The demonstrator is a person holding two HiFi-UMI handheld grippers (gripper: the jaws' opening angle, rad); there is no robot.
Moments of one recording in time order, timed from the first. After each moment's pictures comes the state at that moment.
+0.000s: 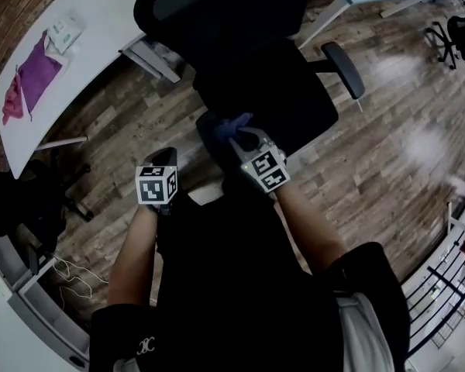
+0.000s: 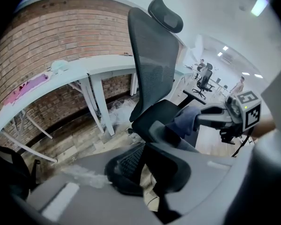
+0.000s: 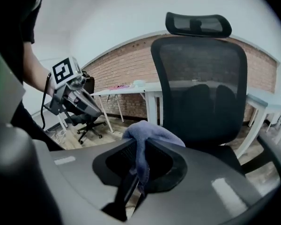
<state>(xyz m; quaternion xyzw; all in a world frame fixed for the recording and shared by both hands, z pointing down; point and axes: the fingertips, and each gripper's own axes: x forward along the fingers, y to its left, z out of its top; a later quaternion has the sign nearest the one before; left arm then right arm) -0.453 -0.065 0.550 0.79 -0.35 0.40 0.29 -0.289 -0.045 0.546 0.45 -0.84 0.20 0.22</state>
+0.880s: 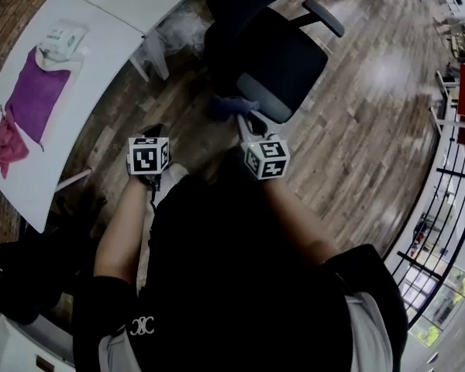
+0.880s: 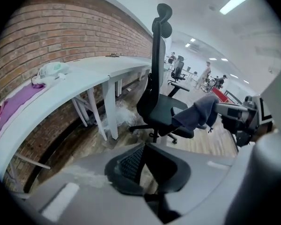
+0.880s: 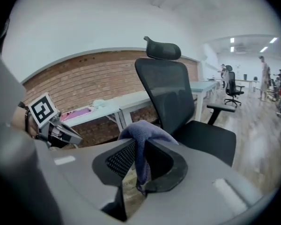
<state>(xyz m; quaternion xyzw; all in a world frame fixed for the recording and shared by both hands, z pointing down) -0.623 -0.176 0.555 0.86 -0.18 0.43 0.22 -0.440 -0.049 0.496 0.77 -0.58 0.27 0.07</state>
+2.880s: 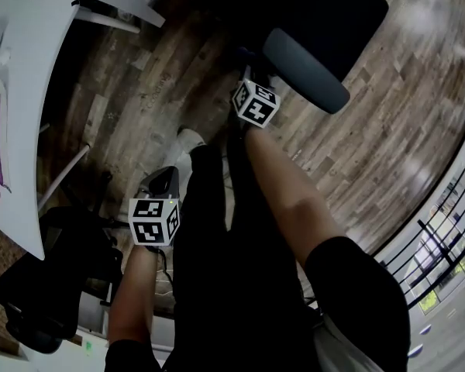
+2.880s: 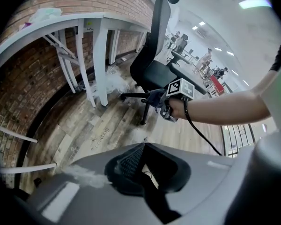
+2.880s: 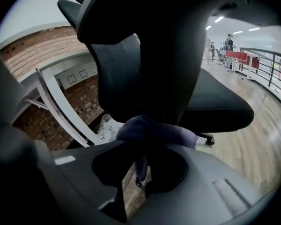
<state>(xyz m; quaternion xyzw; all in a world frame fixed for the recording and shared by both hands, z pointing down) -0.685 -0.064 0.655 0.78 -0.11 0.54 0.29 -0.361 -0.074 0.797 0.86 -0.31 0.42 -0.01</state>
